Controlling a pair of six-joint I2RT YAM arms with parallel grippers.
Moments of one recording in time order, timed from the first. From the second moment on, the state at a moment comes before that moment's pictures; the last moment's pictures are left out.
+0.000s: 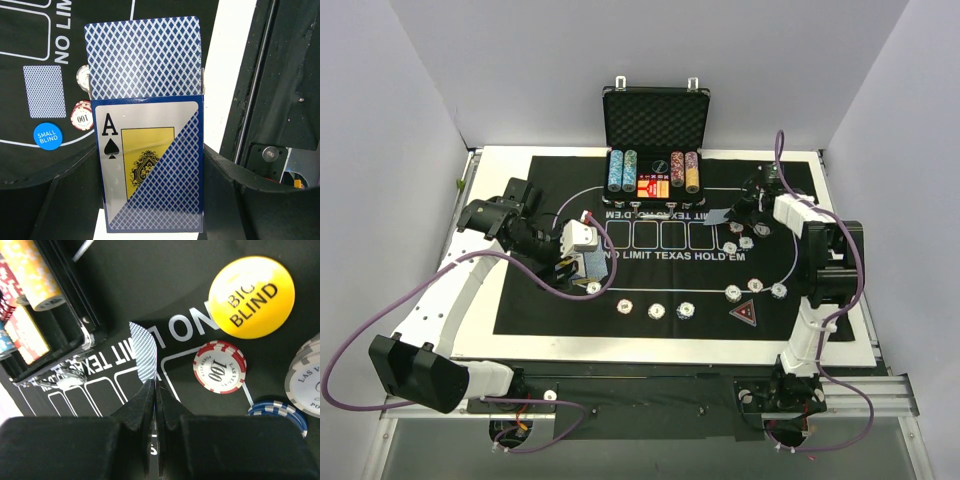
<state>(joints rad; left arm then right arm) -0.32 1.31 1.36 -1.30 0.58 1.01 0.02 1.96 1.32 -0.28 -0.21 0.75</state>
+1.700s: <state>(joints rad) -0.32 1.31 1.36 -1.30 0.58 1.00 0.76 1.56 1.21 -0.17 -0.49 0.87</state>
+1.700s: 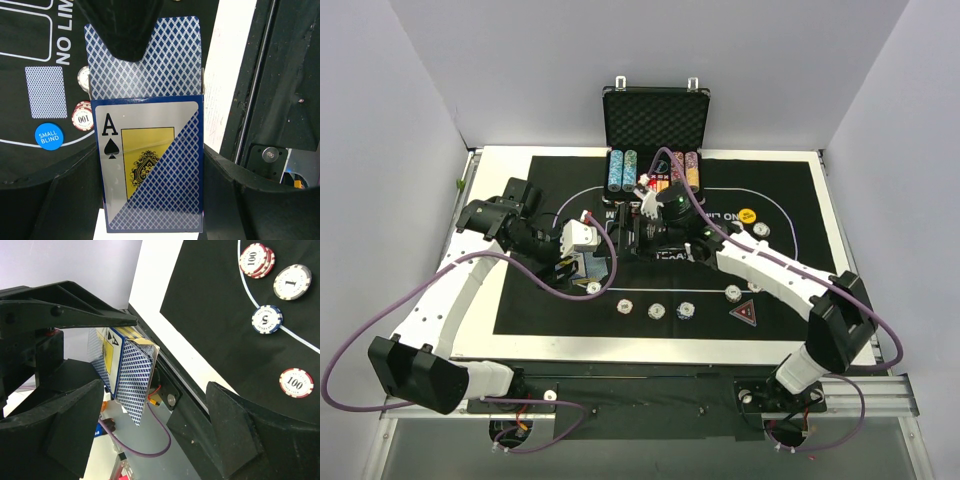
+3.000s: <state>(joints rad) -0.33 1.31 1.38 -1.29 0.59 0.97 0.75 1.53 1.14 -0.12 -0.53 0.90</state>
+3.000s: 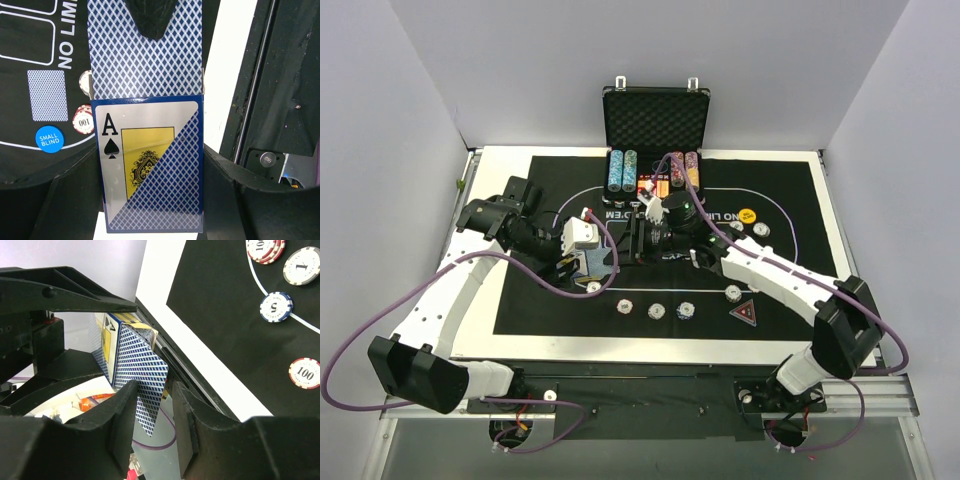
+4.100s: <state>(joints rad) -0.33 1.30 1.38 -1.27 0.60 0.97 0.67 1.39 1.03 -0.04 -0.57 1.03</state>
